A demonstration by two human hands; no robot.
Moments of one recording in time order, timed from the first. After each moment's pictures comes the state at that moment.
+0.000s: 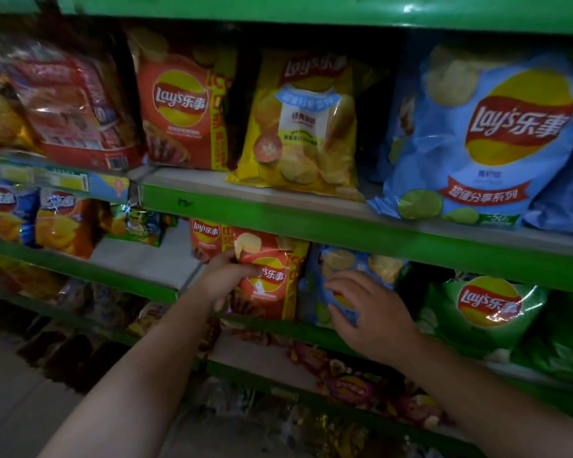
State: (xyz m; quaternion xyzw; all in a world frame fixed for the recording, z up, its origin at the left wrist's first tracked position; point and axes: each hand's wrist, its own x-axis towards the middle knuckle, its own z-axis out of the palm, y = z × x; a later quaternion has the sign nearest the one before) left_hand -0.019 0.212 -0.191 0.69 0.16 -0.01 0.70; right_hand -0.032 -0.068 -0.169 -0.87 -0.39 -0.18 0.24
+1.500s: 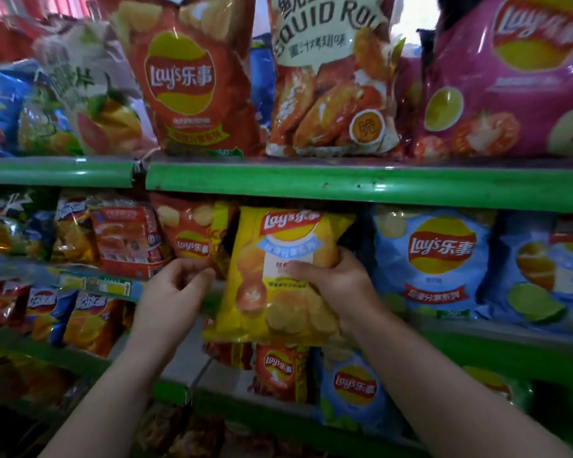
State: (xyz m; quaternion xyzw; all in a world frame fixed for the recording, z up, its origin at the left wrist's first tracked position) left_hand -0.120 0.213 0.003 0.79 0.11 0.37 0.48; right_hand -0.023 0.000 0.014 -0.70 -0.10 -0.02 0.71
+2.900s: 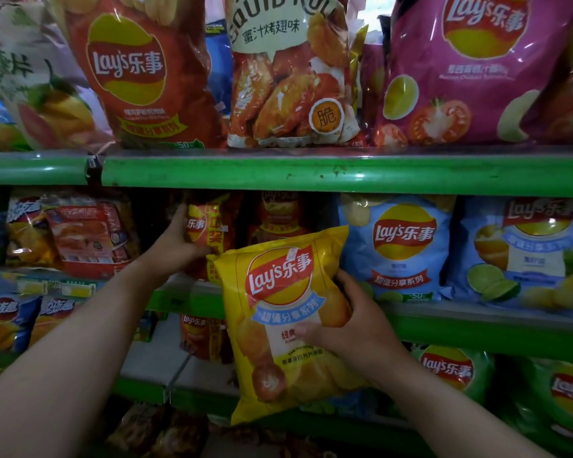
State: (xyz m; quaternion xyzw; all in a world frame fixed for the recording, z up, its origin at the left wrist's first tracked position) left_hand 0.000 0.252 0.025 0.85 0.02 0.17 0.49; right_hand -0.066 -0.077 -0.031 -0.70 -0.23 0.01 0.67
